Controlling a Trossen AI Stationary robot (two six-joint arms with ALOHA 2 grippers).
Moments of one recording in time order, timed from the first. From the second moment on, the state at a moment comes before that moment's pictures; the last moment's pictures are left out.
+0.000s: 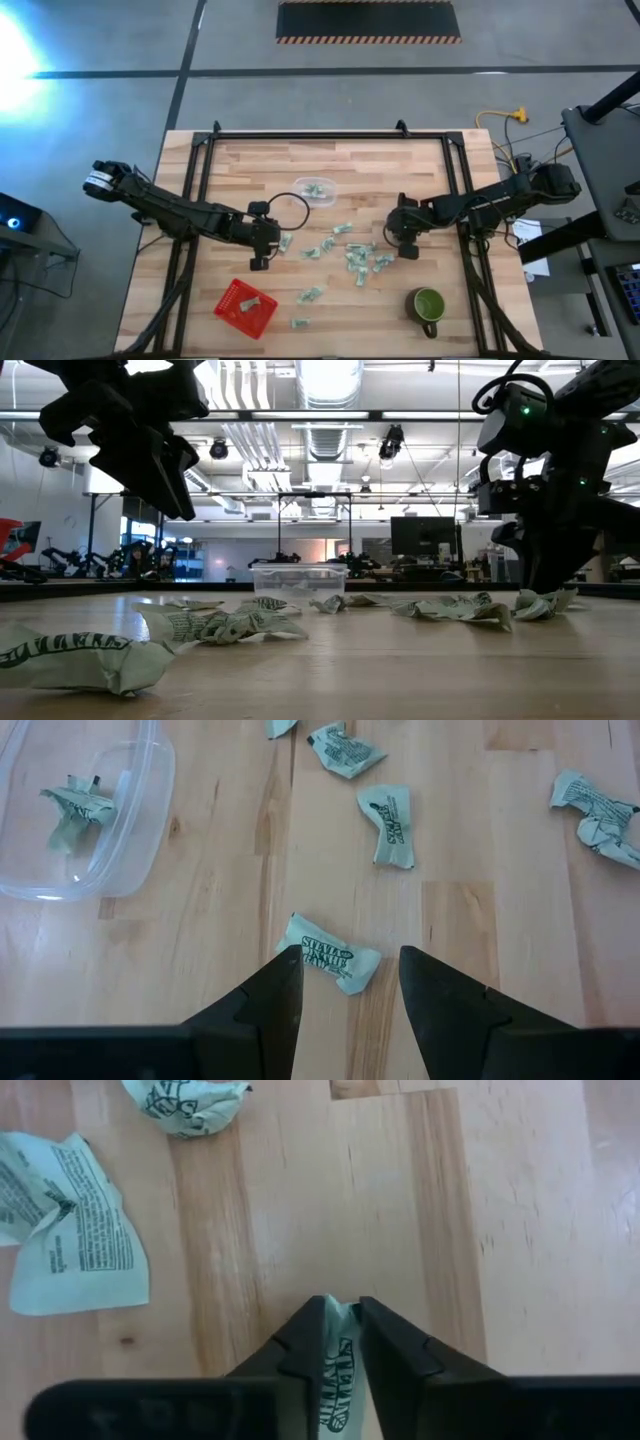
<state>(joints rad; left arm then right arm) -0.29 1.26 0.78 -0.50 -0.27 -0.25 0.06 1.30 0.48 -0.39 0.05 0.19</state>
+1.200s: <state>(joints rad) -0.29 1.26 0.78 -0.46 -0.36 -0.20 -0.07 1.38 0.62 0.38 0.15 -0.30</state>
